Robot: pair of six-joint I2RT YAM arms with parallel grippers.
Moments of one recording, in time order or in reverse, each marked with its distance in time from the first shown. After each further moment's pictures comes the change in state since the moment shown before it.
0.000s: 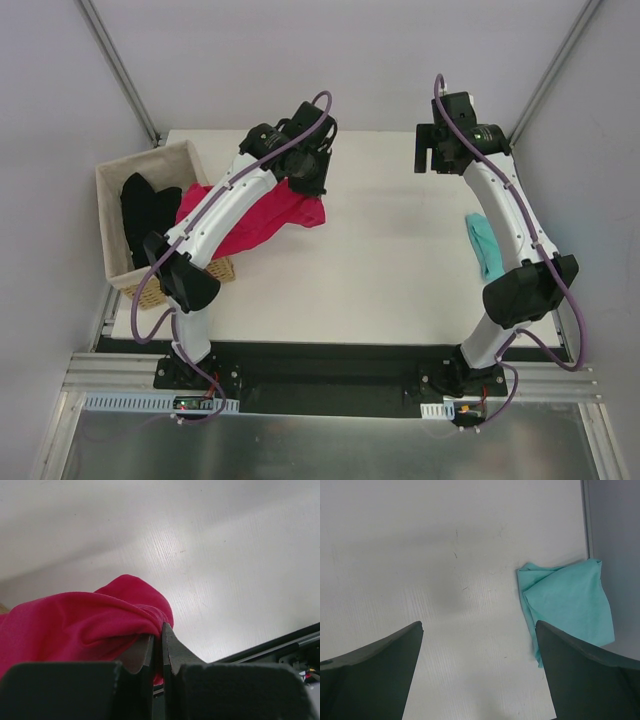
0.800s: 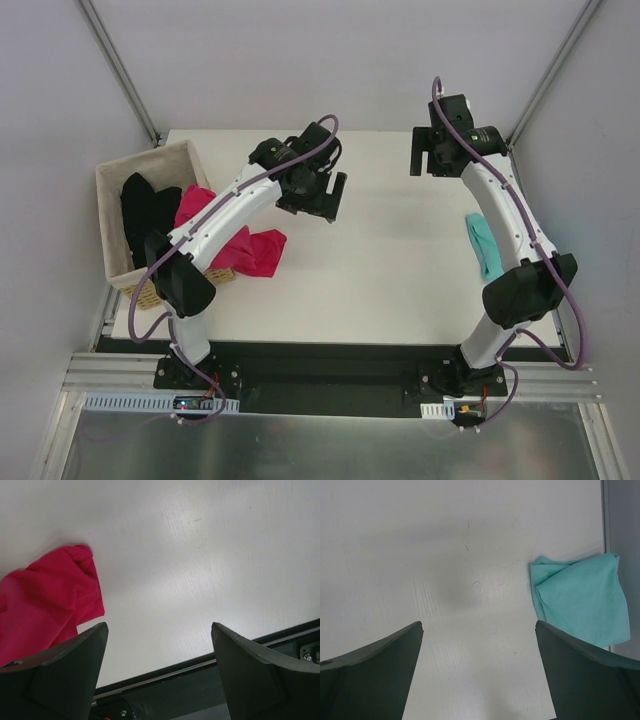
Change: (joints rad) left arm -0.026 -0.022 -0.167 0.000 0.015 0.005; right arm 0.008 0.000 -0.019 -0.005 -0.042 0.034
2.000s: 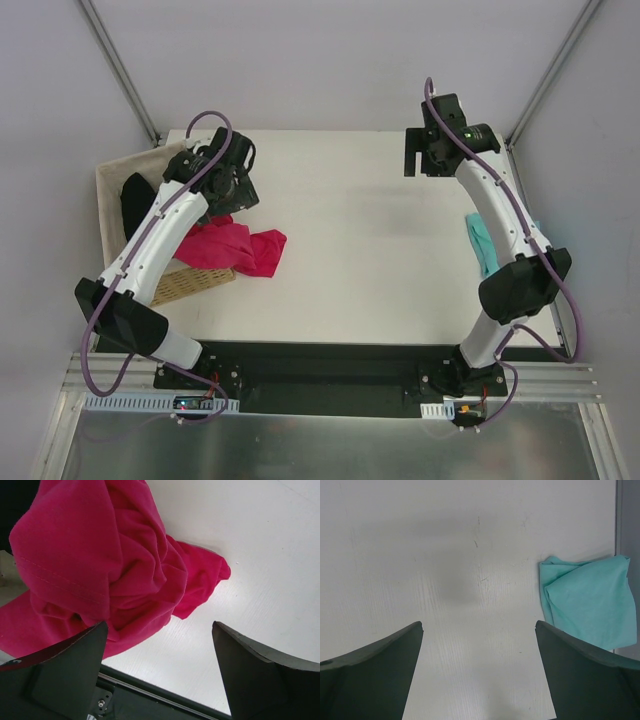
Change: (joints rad) left arm 0.321 -0.375 -0.366 -0.046 -0.367 -0.374; right arm 0.024 0.028 0.021 -0.019 -0.019 -0.001
